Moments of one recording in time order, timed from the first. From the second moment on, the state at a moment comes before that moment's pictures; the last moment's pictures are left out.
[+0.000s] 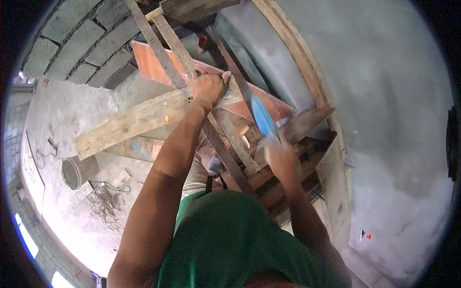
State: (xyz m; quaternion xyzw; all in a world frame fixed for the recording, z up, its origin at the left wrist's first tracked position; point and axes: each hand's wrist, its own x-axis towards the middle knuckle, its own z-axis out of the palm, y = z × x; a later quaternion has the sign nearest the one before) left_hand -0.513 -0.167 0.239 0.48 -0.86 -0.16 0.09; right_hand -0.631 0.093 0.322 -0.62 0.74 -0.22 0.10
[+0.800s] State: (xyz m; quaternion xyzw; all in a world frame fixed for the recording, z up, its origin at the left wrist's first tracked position) left_hand -0.523 -0.170 0.231 0.50 -0.84 -0.19 0.12; right_hand -0.642 0.012 0.287 -0.52 0.77 -0.33 0.16
